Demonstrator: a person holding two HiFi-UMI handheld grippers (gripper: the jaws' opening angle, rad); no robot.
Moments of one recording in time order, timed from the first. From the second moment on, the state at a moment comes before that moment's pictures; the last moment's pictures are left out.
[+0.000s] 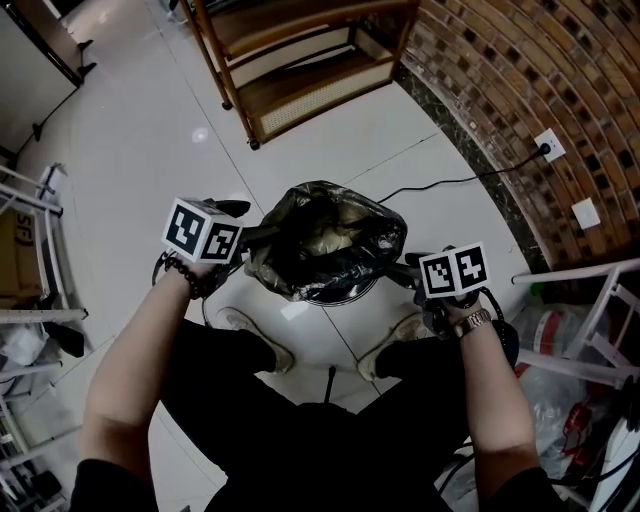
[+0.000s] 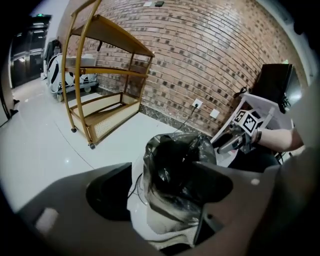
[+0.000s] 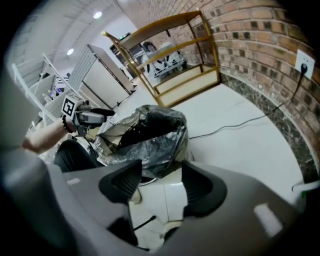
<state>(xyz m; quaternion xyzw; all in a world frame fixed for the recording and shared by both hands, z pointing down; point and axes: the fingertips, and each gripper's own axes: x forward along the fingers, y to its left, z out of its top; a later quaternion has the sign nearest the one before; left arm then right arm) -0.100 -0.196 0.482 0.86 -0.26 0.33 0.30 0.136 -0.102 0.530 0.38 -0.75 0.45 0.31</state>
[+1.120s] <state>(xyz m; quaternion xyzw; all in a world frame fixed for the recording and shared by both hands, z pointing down) -0.089 -0.053 0.533 0.82 -0.23 0.40 0.34 0.136 -0.052 0.548 0.35 -0.74 0.45 0.37</state>
